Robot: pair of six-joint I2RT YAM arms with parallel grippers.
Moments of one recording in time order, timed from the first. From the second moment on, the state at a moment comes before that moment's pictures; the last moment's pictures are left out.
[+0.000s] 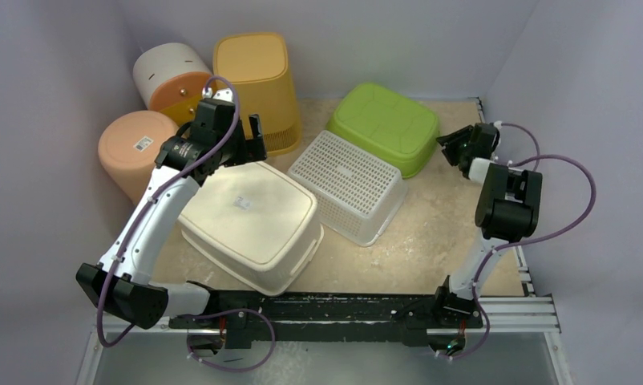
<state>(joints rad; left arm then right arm) -0.36 1.31 1.47 -0.89 -0.16 -0.44 -0.26 1.94 1.04 0.36 -0.21 0.96</state>
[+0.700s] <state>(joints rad) -0.36 1.32 1.47 -0.88 -0.17 -0.41 0.04 1.48 1.40 -0.49 0.12 0.29</state>
